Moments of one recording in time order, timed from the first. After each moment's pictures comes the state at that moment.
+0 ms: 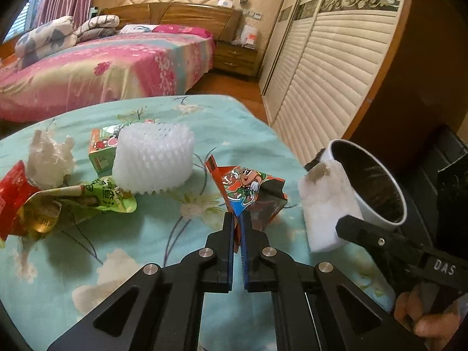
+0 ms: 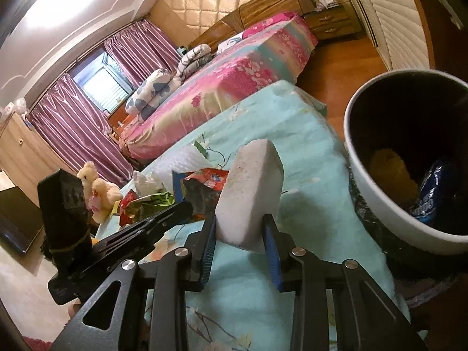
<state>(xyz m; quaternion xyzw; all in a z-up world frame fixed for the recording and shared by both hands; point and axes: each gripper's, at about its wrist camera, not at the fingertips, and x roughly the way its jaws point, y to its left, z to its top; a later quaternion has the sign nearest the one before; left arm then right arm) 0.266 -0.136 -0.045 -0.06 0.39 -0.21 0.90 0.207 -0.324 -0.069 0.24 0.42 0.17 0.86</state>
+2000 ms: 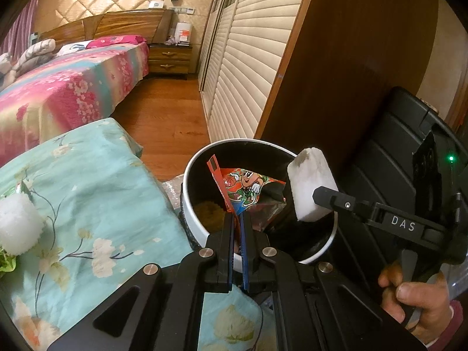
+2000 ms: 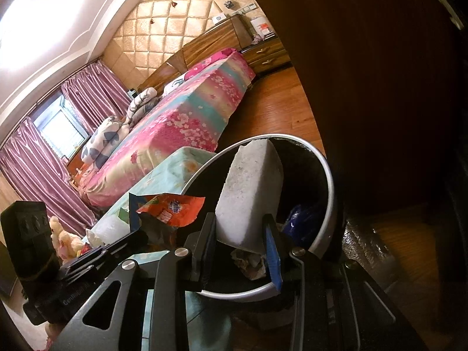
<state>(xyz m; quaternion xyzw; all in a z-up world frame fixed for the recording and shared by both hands) 0.279 -0.279 -0.035 0.00 0.38 -0.31 0.87 0.189 -0.474 -0.058 0.26 0.38 0.03 0.89</state>
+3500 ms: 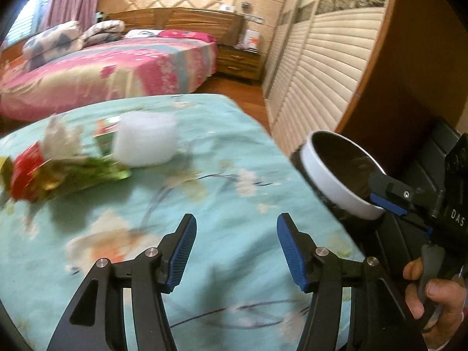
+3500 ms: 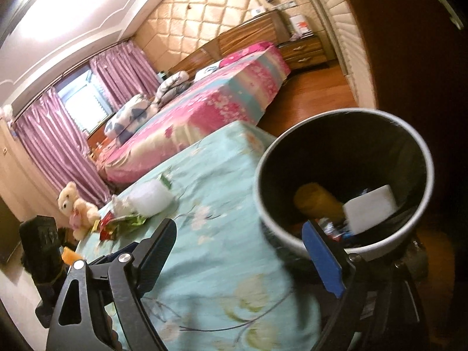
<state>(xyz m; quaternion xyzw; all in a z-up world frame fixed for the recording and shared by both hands) 0.199 -0.139 -0.036 -0.06 0.38 -0.18 0.90 0.189 -0.369 -0.050 0.22 0.38 0.11 0.89</state>
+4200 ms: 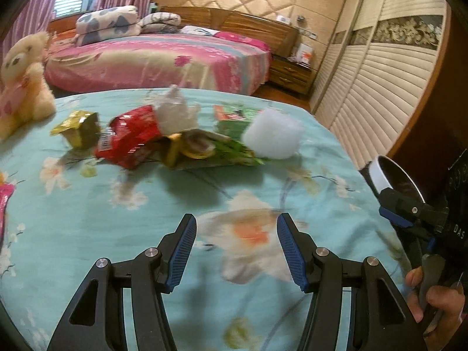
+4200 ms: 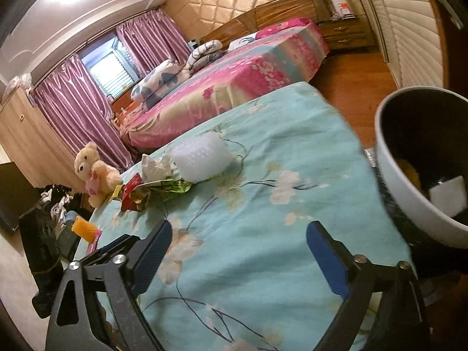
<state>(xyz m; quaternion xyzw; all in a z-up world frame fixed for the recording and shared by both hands) 0.170 -0.031 -0.036 -0.10 0.38 -0.08 0.92 0.207 -0.272 -0.070 0.19 0.42 0.18 0.87</state>
